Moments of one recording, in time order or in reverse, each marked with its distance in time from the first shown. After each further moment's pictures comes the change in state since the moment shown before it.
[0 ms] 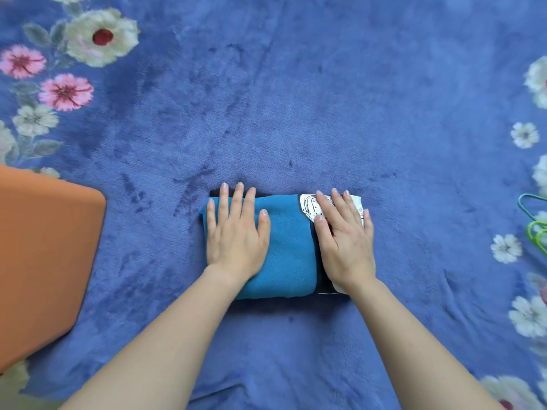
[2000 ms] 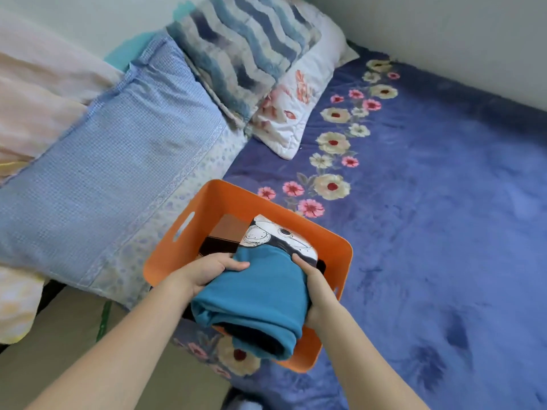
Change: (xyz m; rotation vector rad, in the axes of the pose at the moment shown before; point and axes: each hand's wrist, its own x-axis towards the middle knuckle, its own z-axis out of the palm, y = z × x) left_hand -0.119 -0.395 -0.335 -1.600 -0.586 -0.574; right_hand -0.130 -0.488 0.031 1.200 -0.659 0.736
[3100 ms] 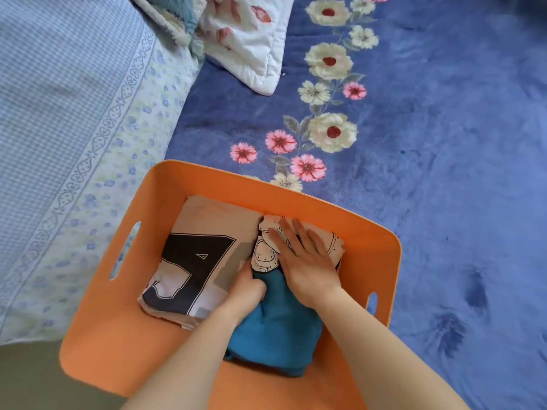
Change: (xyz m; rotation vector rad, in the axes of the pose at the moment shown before) left_hand 0.177 -0.064 0.002 0.397 0.165 0.051; right_hand 0.189 0.005 -0.044 -2.025 0.344 -0.772
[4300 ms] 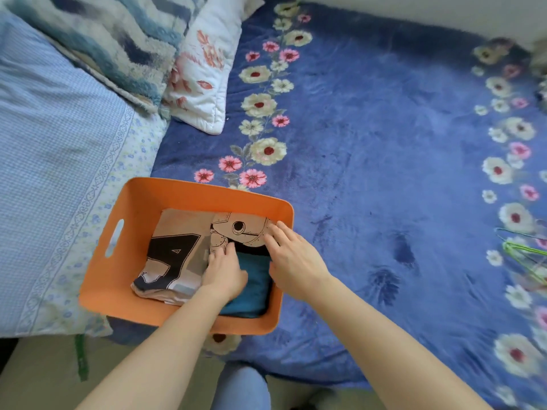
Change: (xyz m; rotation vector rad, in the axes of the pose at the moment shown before) left_hand -0.120 0.045 0.061 1.023 0.260 0.137; right_hand -0.156 0.014 -0.114 0.055 0.232 -0.059
